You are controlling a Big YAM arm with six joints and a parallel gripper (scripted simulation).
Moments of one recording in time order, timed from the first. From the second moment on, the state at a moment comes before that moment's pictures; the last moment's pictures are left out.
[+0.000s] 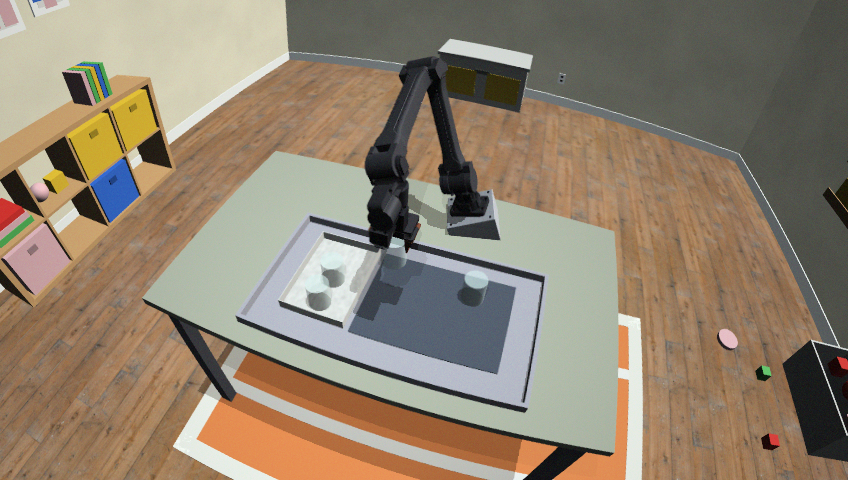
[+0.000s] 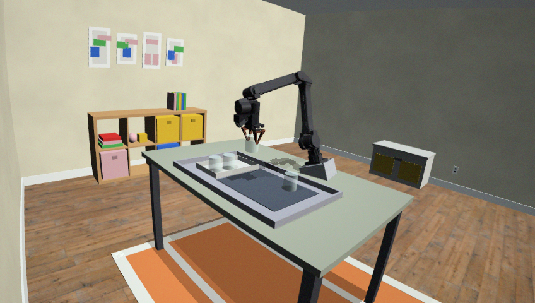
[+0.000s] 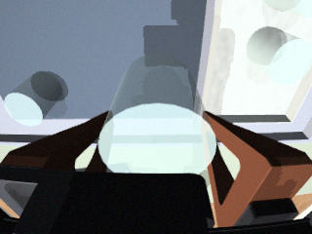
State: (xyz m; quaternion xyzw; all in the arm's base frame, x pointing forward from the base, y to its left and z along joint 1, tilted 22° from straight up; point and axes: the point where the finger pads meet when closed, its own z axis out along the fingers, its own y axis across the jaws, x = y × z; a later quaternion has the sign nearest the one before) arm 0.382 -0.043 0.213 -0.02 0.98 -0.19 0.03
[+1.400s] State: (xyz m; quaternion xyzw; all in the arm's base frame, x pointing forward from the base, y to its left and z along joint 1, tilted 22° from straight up) arm 0.337 -0.146 0.247 -0.02 0.98 -0.18 0.03
